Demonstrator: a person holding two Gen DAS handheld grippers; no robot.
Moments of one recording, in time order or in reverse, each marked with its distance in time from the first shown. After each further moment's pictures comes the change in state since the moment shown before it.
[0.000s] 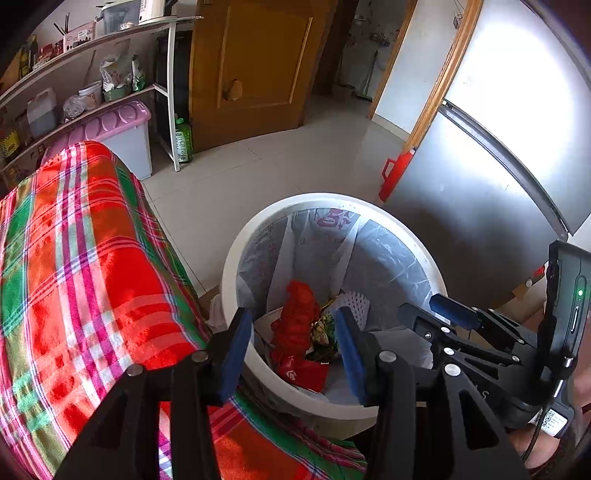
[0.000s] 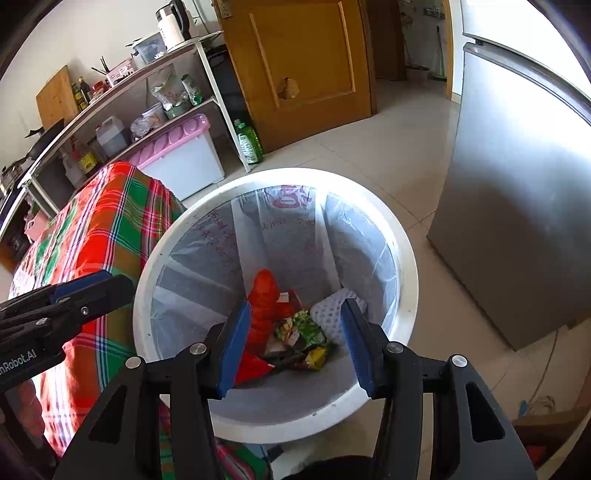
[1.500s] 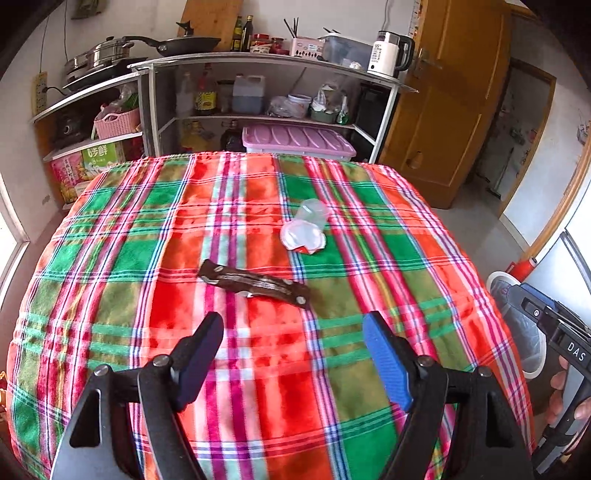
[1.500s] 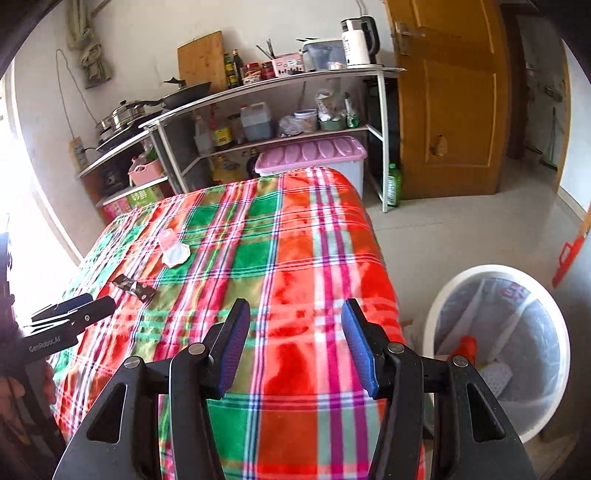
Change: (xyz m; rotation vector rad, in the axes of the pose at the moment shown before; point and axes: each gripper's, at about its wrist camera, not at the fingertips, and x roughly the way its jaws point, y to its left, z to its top) left arm -0.182 0.257 -0.128 -0.418 -0.200 0.393; right arm -0.044 0.252 -0.016 -0.379 -0.104 0.313
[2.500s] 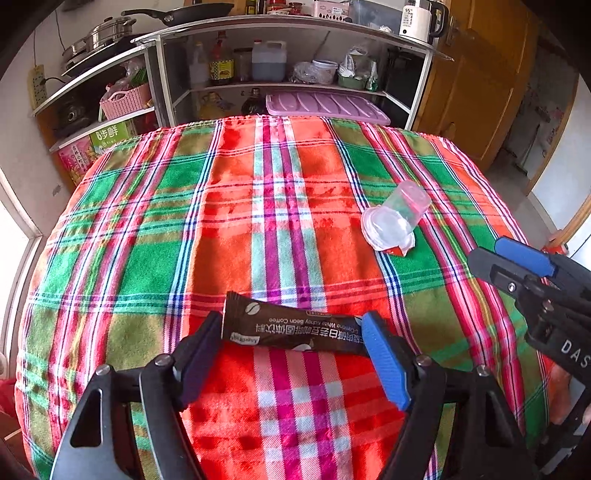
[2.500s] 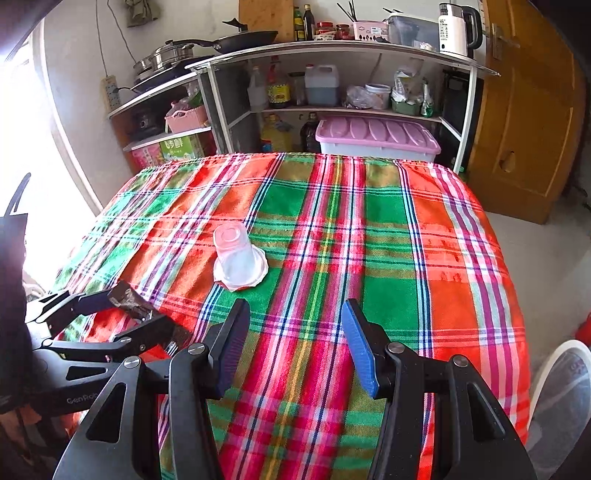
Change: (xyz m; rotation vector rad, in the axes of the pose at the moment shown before) left arm 0.060 0.041 0.020 0.029 0.126 0.098; right arm 0.114 0.104 0.037 -0.180 0.137 0.086
